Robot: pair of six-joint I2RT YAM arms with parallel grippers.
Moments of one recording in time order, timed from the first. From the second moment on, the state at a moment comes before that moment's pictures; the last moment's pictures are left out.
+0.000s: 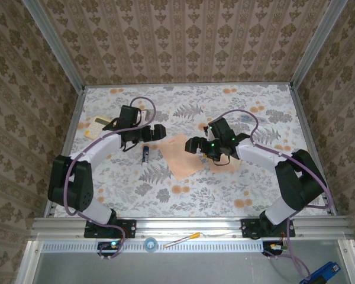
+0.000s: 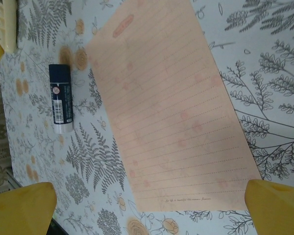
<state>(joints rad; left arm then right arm) -0.36 1.55 1.02 -0.37 0.35 -0.39 0.51 1.59 0.93 -0.27 -0.40 0.74</state>
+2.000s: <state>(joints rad) -0.43 1.83 1.13 -0.39 0.34 -0.40 0.52 1.66 0.82 -0.16 -0.48 0.82</state>
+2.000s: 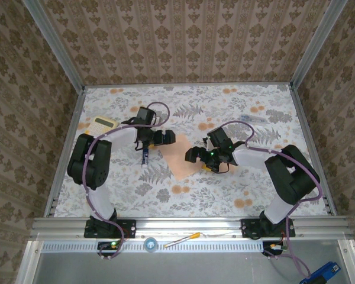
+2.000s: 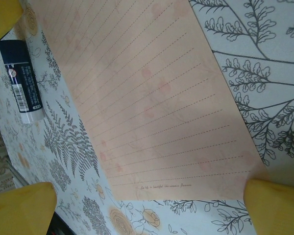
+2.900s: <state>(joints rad) -0.45 1.88 1.18 -0.43 0.33 -0.37 0.52 1.66 0.82 -0.14 -0.48 0.82</state>
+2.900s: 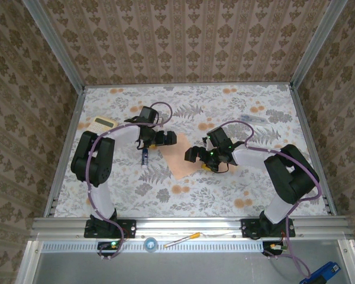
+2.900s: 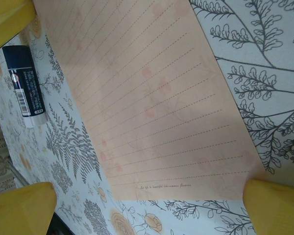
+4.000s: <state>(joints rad) -0.46 1.85 1.25 -0.55 0.26 -0.25 0.52 1.68 0.84 -0.14 -0.48 0.81</state>
